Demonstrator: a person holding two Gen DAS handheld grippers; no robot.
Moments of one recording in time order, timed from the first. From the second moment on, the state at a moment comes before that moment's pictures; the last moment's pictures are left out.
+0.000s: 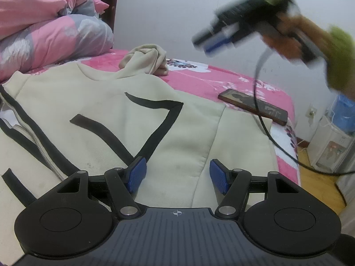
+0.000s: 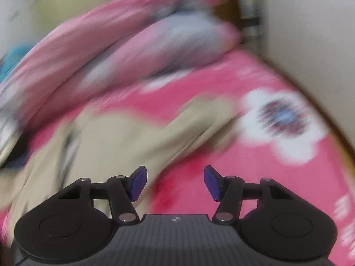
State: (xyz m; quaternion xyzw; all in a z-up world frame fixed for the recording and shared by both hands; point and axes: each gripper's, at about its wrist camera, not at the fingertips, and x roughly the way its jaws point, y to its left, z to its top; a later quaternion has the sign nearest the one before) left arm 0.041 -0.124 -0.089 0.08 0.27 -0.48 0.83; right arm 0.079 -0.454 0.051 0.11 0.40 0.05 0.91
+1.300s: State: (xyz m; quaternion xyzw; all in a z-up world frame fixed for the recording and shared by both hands) left arm 0.048 -0.125 -0.088 0.07 0.28 -0.50 0.82; right arm -0.118 -0.429 -0.013 0.17 0.36 -0.03 0.92
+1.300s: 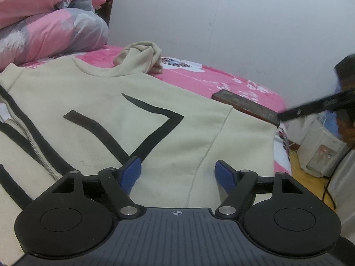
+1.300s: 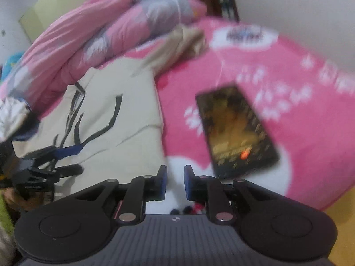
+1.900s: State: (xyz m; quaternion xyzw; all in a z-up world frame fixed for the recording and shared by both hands) left arm 0.075 -0.135 -0.028 0.04 0.28 -0.40 0.87; right arm -0.053 -0.388 0.015 0.11 0.30 0.06 0.95
